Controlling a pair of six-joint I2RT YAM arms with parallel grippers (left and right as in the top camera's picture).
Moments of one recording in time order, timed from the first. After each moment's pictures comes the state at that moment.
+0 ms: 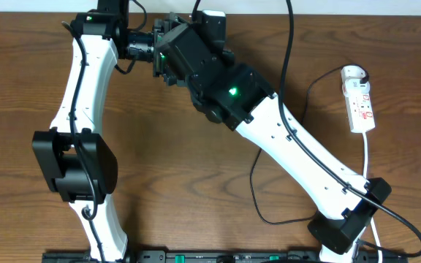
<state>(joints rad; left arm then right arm) -0.05 2.07 1.99 -1.16 1.41 -0.94 0.84 1.93 2.14 -1.00 0.55 0.67</state>
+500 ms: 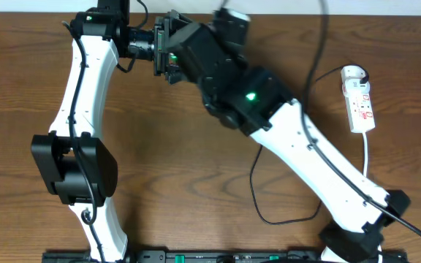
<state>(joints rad) -0.06 2.05 1.99 -1.14 1.45 -1.01 0.82 1.85 2.14 -1.07 0.56 1.00</state>
